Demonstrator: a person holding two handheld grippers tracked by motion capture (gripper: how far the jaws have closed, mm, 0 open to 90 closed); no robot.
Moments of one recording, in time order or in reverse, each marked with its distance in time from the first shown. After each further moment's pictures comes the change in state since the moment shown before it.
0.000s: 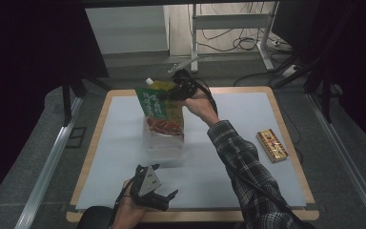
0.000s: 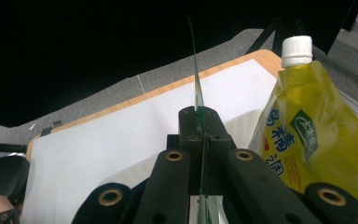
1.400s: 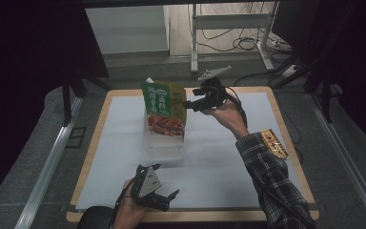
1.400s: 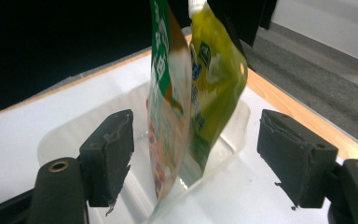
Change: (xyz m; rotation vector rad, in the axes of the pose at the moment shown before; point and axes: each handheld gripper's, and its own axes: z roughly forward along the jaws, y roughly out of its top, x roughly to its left) left arm -0.002 0.001 0.001 -0.022 0.000 0.007; right arm -0.004 -0.053 -0.067 -0.024 -0.250 0.002
